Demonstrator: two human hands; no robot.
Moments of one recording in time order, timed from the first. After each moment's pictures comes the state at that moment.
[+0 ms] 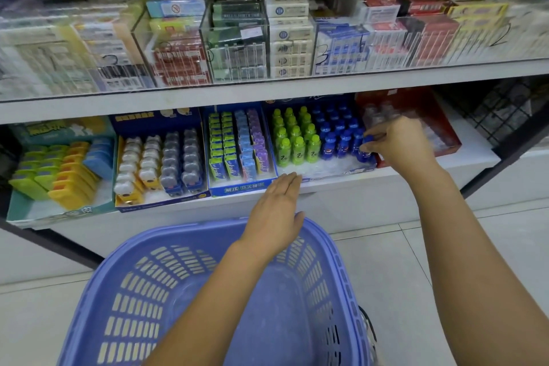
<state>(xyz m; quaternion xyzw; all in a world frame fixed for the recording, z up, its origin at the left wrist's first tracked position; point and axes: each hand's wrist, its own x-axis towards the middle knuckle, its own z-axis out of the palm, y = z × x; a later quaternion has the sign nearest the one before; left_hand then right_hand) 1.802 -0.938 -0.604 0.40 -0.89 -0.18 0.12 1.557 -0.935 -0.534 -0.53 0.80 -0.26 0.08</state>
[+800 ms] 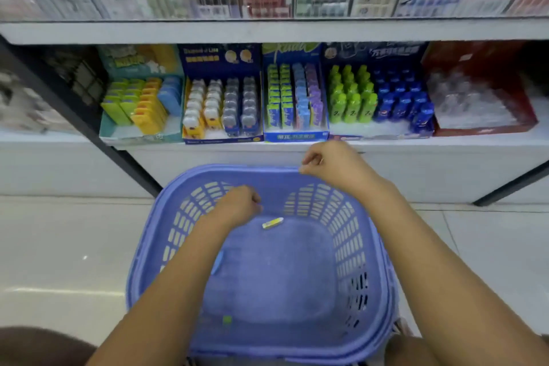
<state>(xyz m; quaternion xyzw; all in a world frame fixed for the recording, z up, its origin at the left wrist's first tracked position) 1.935 -0.938 -0.666 0.60 -0.74 -0.32 -0.02 1.725 -0.917 -0.579 -0.67 0.68 -0.17 0.25</state>
